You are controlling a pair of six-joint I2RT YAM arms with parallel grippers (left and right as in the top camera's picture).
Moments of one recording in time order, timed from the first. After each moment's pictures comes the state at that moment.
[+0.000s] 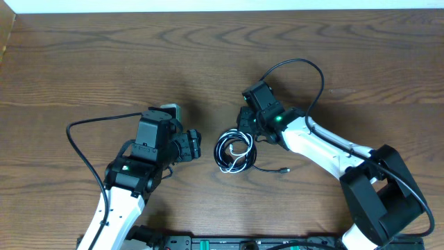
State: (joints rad) left arm -0.28 1.02 0.73 -0.63 0.12 -0.39; right arm 0.62 1.80 1.08 -0.32 -0.07 0.78
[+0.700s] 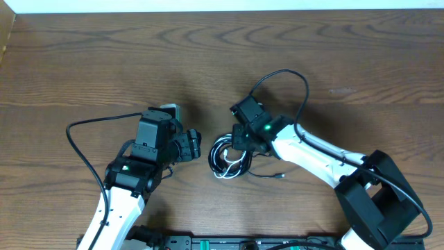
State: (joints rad) left arm -0.28 1.02 0.73 -0.63 0.12 -0.40; right arm 0.72 1.79 1.09 -0.46 -0.07 0.79
